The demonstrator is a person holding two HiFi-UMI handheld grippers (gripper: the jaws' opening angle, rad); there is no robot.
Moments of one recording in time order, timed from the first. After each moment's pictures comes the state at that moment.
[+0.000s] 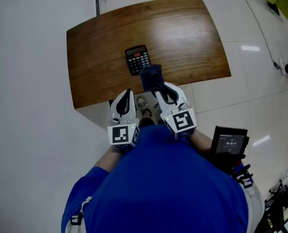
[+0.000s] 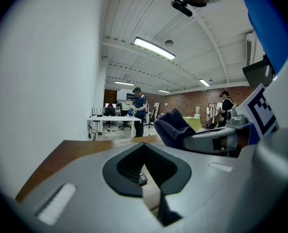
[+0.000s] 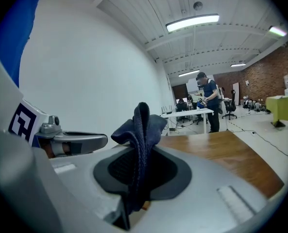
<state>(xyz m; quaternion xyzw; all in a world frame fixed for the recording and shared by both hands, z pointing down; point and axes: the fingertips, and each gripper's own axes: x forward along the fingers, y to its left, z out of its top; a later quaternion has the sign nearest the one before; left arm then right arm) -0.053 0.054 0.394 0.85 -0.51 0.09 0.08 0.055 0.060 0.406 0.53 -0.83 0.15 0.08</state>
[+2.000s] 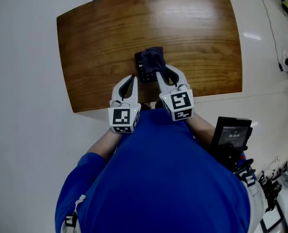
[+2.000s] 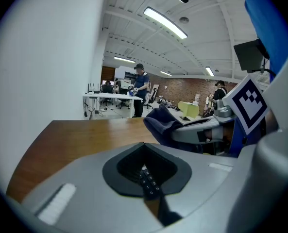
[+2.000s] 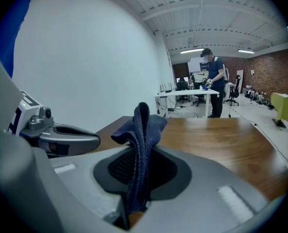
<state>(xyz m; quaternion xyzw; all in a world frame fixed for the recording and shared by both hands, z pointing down) -0.064 -0.112 0.539 0.85 -0.46 0.18 0.17 0.031 -0.127 0.545 0.50 -0.82 0.21 0.19</state>
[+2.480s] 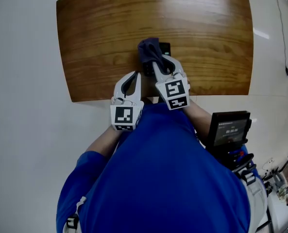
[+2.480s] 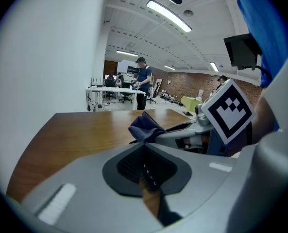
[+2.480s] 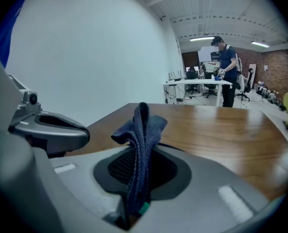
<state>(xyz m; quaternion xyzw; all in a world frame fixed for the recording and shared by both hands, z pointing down) -0.096 -0.077 0.514 0.83 -0.48 0.21 0.18 -0.029 -0.116 0.555 0.44 -0.84 0.23 0.24</state>
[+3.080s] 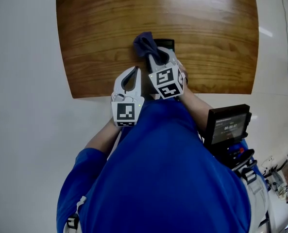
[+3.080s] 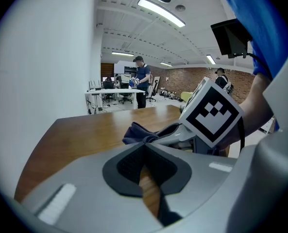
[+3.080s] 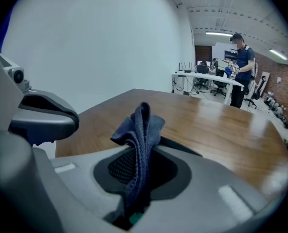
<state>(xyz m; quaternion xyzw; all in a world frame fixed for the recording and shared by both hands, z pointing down) -0.094 -0.077 0.511 0.84 -0.47 0.23 0.13 -0.043 -0.124 0.578 0.40 -0.83 0.20 0.32</state>
